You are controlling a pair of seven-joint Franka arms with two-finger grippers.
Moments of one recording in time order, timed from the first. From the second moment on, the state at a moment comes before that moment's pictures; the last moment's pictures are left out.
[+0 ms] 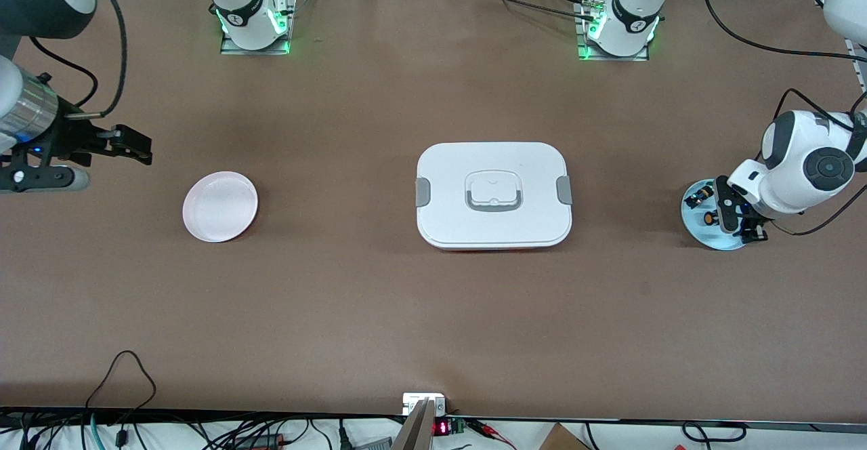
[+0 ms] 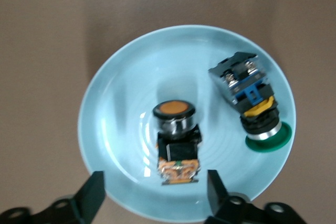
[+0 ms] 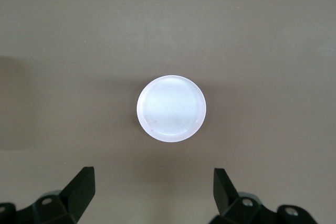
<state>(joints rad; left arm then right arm) 0.74 0.52 -0.46 -2.01 0.66 2.41 1.35 0.15 0.18 -0.10 -1.44 -0.02 1.55 0.01</state>
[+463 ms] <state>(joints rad) 0.74 0.42 -0.62 -1.84 0.51 2.00 1.33 0.14 0.05 -0.12 -1.64 0.00 1.64 -0.02</state>
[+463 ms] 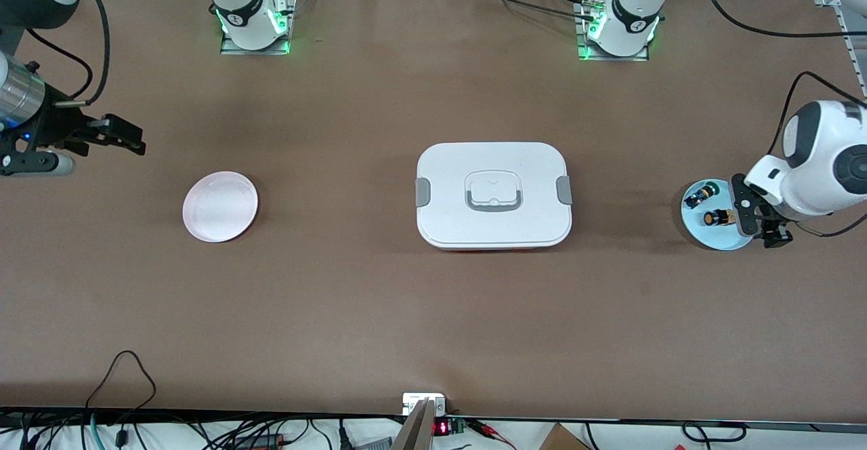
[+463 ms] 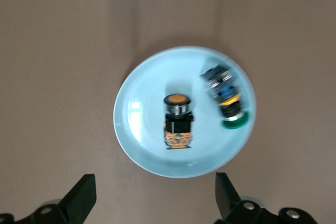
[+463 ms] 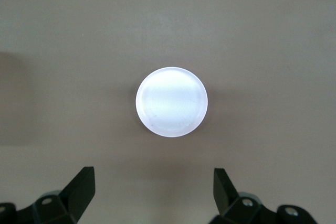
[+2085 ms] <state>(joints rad) -0.04 0.09 -0.01 -1.64 0.03 1.69 0.04 0.15 0.03 -0.11 -1.63 0.00 1.64 -0.04</state>
